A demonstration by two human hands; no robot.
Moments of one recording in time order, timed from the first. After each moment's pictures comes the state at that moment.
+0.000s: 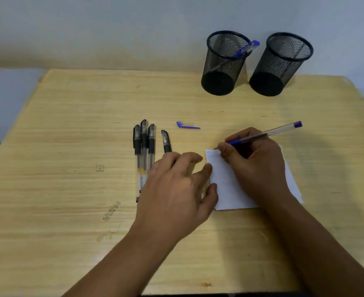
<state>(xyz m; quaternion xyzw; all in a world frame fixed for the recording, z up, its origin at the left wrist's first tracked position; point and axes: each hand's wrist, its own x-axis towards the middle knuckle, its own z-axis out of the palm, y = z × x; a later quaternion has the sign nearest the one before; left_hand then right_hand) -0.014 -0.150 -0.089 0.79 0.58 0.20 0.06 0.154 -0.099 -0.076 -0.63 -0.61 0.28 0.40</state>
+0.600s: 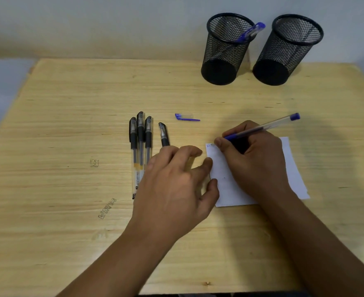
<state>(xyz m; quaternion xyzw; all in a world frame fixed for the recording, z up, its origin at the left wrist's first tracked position) -0.012 -0.149 -0.084 0.78 0.59 0.19 0.07 0.146 -0.101 -0.074 -0.63 -0.62 0.26 0.39</state>
